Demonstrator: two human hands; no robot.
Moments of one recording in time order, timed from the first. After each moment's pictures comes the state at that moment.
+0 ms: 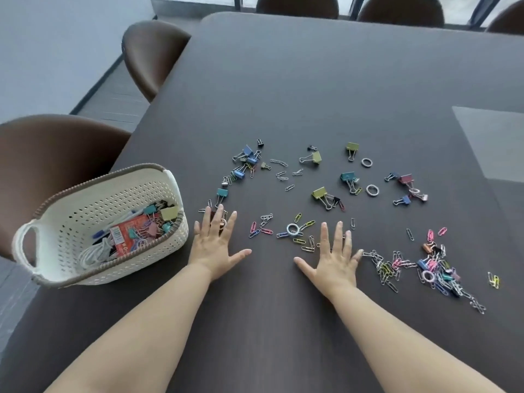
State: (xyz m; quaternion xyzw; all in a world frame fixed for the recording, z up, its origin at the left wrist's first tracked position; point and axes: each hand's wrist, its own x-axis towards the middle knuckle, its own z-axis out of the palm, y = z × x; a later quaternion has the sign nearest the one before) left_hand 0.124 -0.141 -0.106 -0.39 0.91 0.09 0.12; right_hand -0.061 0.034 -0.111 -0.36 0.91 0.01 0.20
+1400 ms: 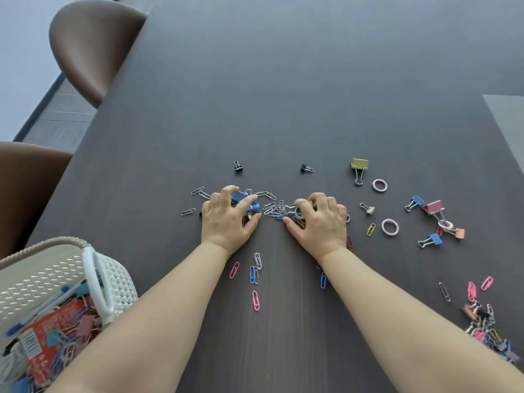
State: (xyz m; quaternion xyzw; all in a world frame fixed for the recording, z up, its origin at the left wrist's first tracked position) left_hand -0.040 -0.254 -0.150 -0.35 0.92 0.02 -0.17; right_hand -0.187 -0.120 -0.139 -0.45 0.88 -0.12 -0.04
